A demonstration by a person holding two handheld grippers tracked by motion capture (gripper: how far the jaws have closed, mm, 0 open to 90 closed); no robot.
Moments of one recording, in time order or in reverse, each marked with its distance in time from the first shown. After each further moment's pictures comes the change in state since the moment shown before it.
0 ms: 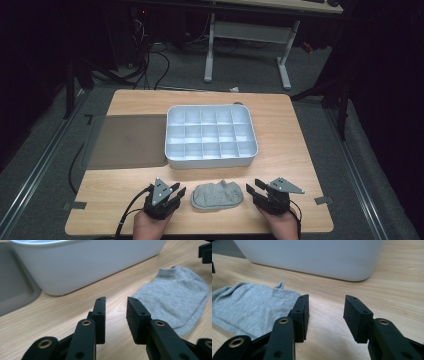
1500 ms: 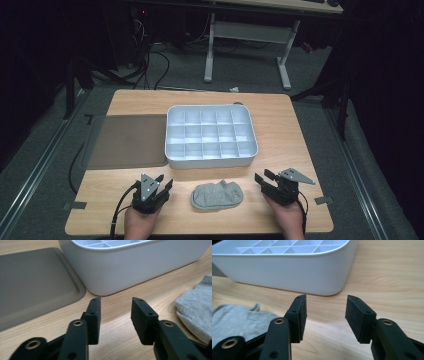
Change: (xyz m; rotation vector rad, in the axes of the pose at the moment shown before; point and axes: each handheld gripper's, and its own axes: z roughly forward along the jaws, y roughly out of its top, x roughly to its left) left arm 0.032 -0.004 -0.008 -0.035 0.178 -0.029; right arm -0.032 0.016 -0.002 -0.046 -0.052 0.075
